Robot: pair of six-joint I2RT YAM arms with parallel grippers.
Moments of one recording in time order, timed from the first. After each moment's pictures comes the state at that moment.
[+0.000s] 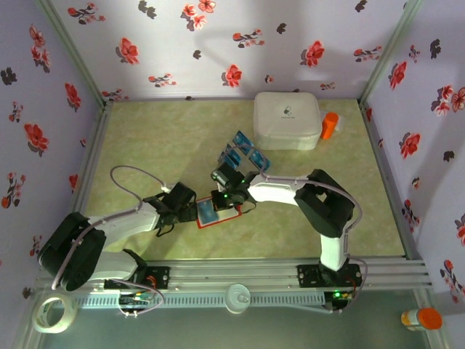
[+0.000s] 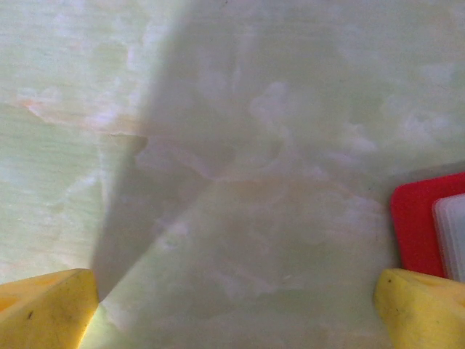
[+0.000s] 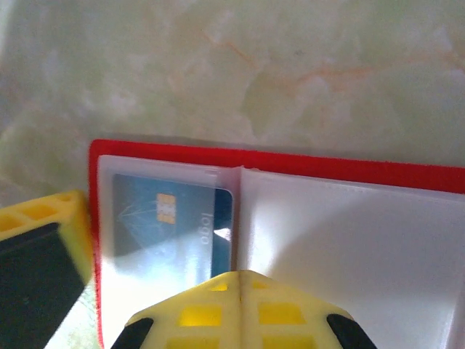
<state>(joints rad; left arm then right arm) -0.70 1.31 0.51 -0.42 -0.31 -0.72 0.94 1.90 1.15 -0.33 -0.21 0.62</state>
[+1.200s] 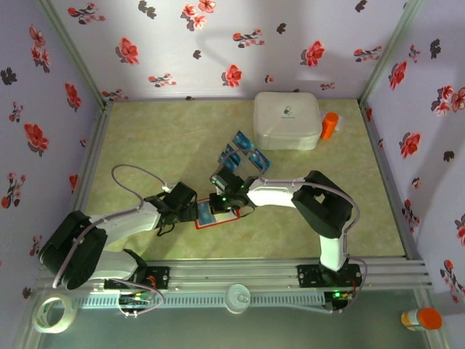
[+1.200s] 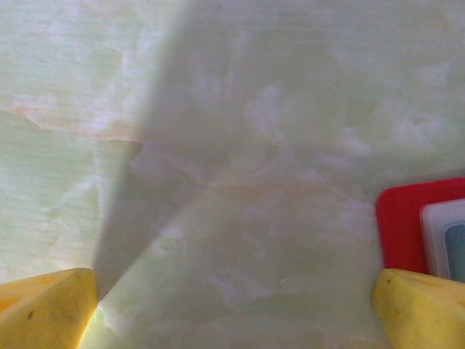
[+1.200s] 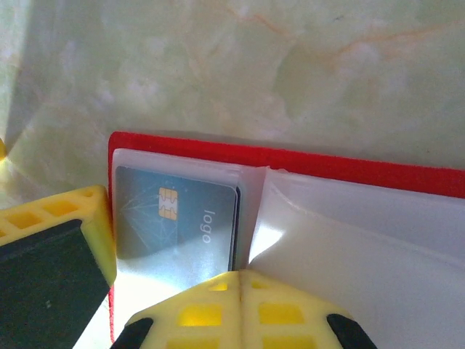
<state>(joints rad) -0.71 1.32 0.52 -0.42 -0.32 -0.71 0.97 1.90 1.10 -0.22 -0.23 0.71</state>
